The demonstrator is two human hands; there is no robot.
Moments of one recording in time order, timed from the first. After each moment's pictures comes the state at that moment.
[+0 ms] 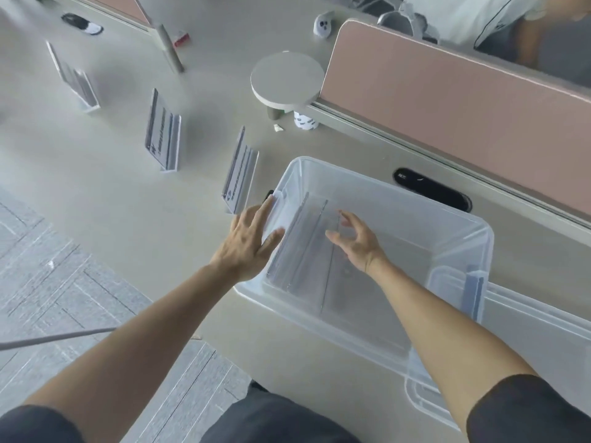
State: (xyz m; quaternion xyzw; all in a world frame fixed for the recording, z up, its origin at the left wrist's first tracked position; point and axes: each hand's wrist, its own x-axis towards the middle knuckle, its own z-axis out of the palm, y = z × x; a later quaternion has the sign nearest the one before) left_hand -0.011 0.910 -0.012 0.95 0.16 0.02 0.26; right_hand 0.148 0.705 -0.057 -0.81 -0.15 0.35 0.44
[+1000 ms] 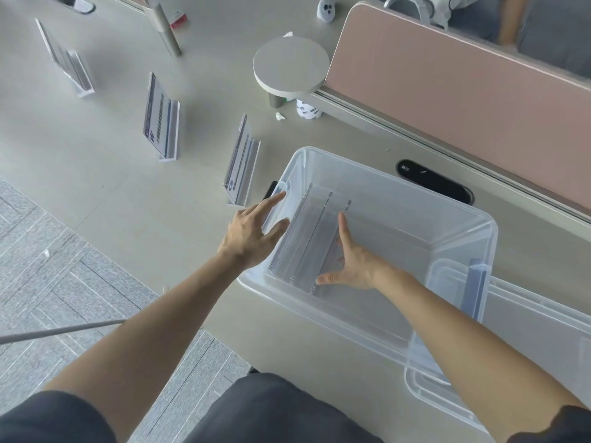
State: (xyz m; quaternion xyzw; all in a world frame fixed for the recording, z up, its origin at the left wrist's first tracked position) left_hand -0.006 0.912 -0.015 0.91 0.24 0.00 0.33; right_hand 0.120 0.695 -0.040 -0.81 -0.30 0.46 0.18
